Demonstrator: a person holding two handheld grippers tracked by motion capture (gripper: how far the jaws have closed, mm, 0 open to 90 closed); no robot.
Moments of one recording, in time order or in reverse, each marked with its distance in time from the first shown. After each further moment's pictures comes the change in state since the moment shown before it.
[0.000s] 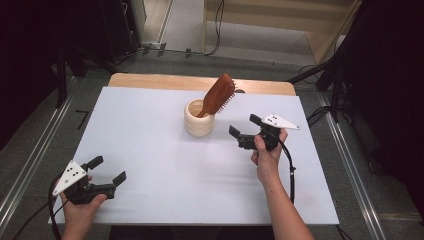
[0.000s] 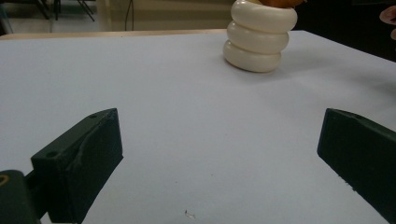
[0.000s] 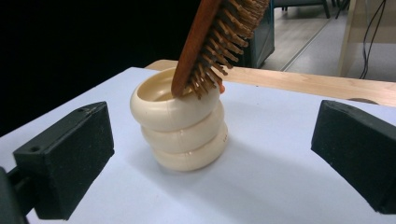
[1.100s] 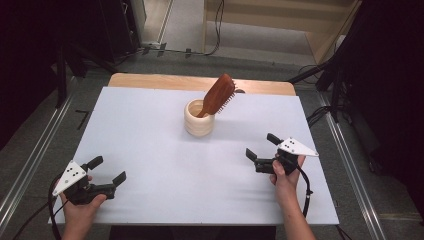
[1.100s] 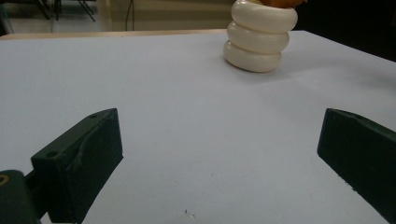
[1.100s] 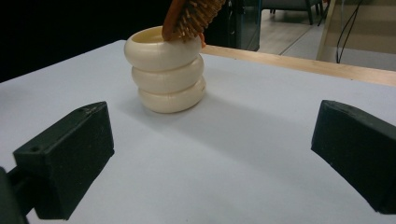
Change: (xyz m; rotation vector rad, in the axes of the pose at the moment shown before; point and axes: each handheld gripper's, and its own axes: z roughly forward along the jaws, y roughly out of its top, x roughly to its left) left arm 0.000 0.000 0.000 0.002 0.000 0.004; right arm -0.007 -0.043 -0.063 0.016 -0.059 -0.102
